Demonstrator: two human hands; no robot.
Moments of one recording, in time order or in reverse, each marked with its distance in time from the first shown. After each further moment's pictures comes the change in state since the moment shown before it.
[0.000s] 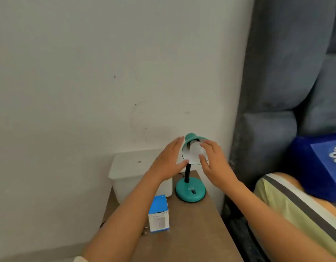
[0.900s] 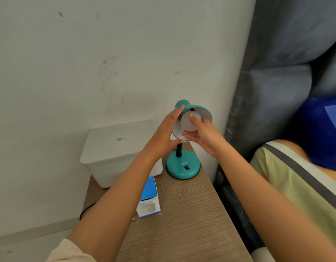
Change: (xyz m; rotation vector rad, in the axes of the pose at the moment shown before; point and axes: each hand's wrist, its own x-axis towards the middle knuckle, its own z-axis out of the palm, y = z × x) left_hand 0.060 -0.058 0.068 -0.275 0.050 0.156; right_hand 0.063 0.036 0.050 0.988 -0.117 0.743
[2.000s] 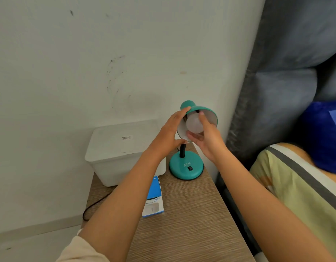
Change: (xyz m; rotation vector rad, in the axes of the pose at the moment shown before) left_hand -0.002 0.001 -0.005 -0.055 0.012 -0.007; right_hand -0.003 0.012 0.012 0.002 0.157 -0.209
